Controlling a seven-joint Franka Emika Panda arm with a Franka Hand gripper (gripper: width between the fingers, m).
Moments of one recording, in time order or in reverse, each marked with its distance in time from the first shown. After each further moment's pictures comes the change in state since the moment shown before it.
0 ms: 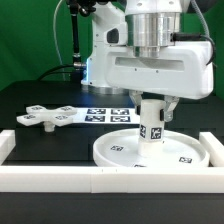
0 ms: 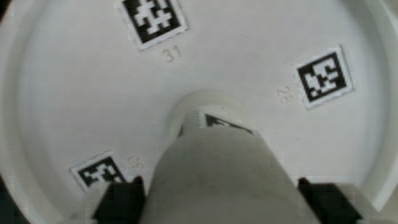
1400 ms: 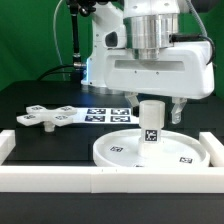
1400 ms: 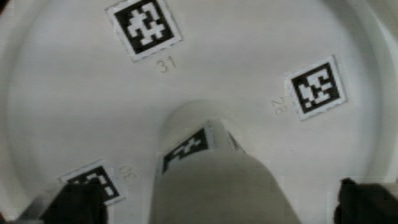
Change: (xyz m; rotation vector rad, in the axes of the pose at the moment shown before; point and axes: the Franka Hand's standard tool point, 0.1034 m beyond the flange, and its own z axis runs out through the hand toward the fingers) arm -0.002 -0.001 0.002 0.032 -0.021 -0.185
